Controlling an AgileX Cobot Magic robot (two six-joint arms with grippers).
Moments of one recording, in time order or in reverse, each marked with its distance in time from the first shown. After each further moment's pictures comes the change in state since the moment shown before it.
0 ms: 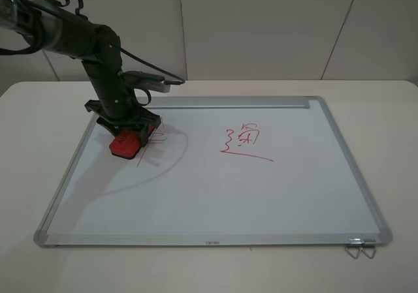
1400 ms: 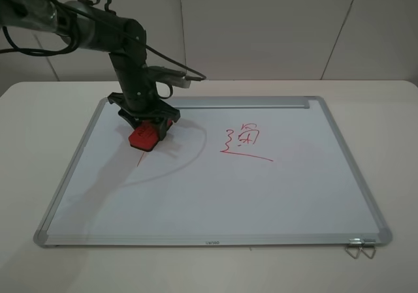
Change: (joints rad) left arm -0.038 0.122 -0.224 0.006 0.136 -0.002; right arm 0.000 0.000 0.000 0.000 0.000 0.000
